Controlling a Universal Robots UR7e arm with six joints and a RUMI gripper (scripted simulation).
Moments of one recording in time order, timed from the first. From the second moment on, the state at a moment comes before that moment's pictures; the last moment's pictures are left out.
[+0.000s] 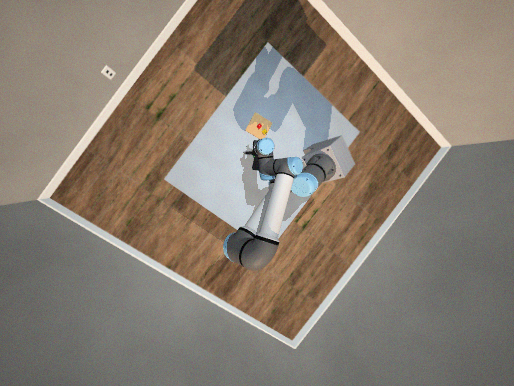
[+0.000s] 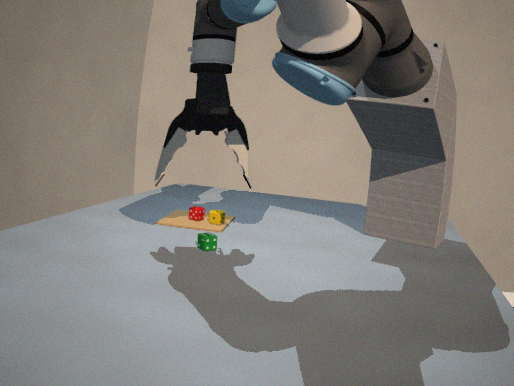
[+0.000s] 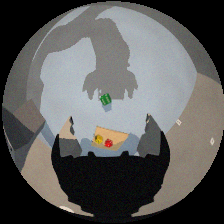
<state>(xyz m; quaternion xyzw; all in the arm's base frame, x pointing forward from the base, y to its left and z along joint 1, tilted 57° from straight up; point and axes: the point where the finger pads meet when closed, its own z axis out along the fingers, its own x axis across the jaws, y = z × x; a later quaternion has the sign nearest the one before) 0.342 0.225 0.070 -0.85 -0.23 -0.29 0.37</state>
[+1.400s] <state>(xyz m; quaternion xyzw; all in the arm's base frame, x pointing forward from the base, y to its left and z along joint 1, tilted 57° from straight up) 0.339 0.225 0.062 -0.78 -0.40 -0.36 0.31</state>
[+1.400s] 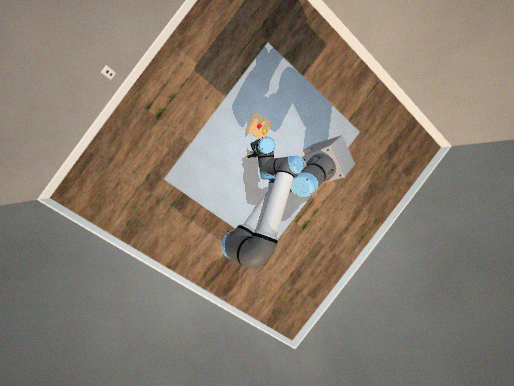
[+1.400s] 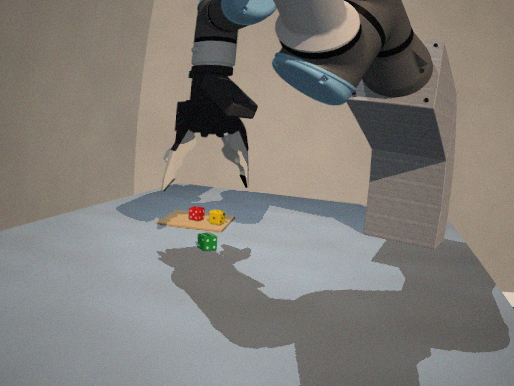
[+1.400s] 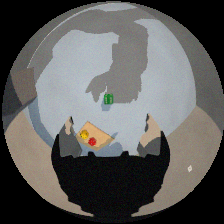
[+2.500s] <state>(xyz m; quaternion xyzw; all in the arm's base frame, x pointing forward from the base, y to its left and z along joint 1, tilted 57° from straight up) 0.339 0.225 0.062 -0.78 -0.40 -0.36 0.31</state>
